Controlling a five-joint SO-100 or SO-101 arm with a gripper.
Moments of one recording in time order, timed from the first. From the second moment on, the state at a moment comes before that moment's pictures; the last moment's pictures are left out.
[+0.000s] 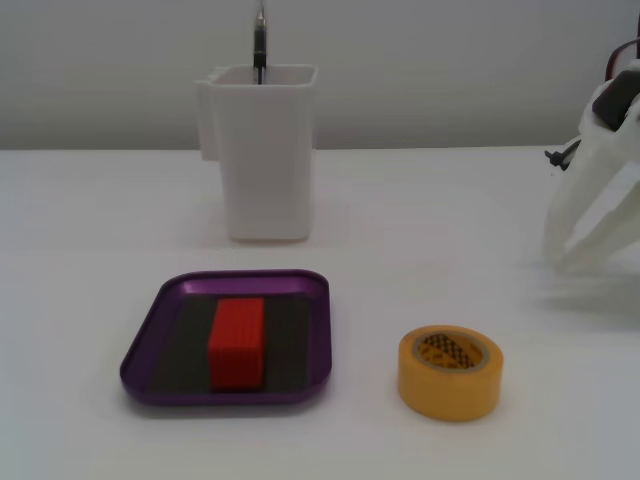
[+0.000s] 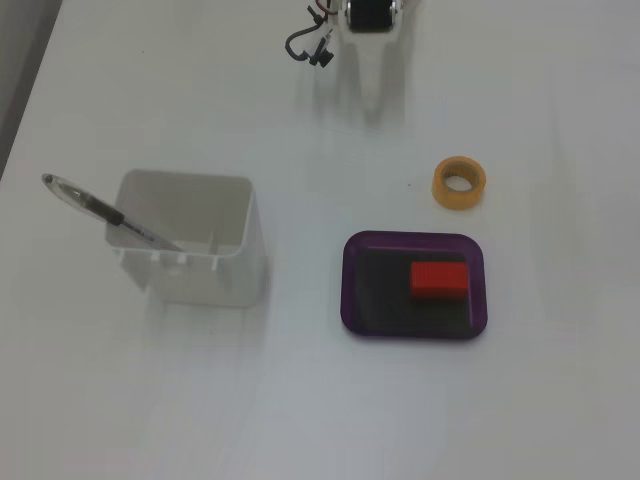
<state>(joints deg) 2.4 192.5 175.9 63.0 -3.4</state>
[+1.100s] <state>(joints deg) 2.4 192.5 174.9 63.0 -3.4</state>
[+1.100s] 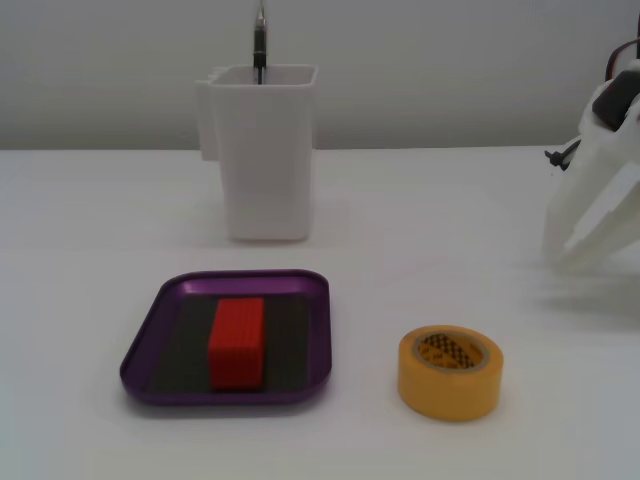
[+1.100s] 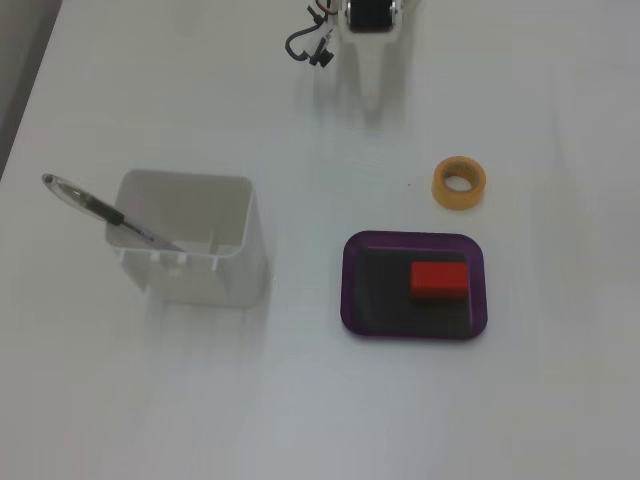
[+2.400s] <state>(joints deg) -6.9 134.4 120.6 59.2 -3.4</state>
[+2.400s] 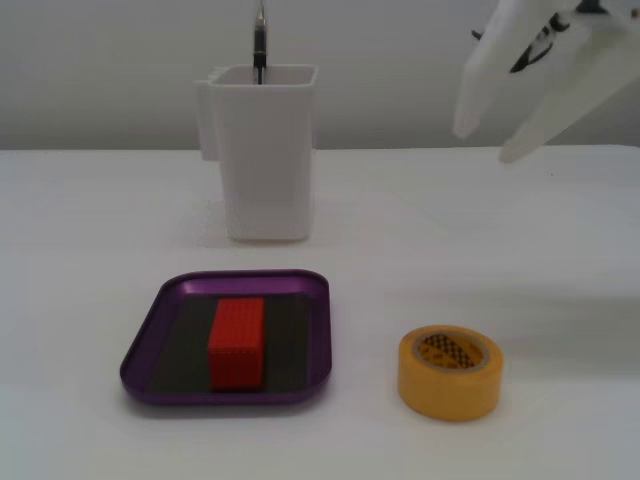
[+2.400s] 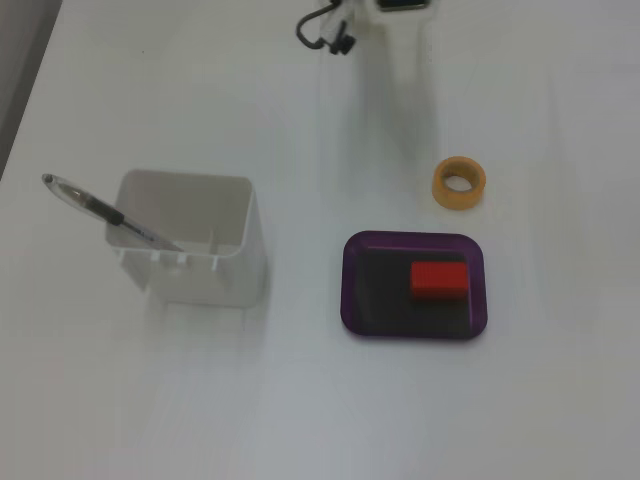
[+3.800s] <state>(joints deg) -5.0 57.2 60.6 54.6 -3.4</state>
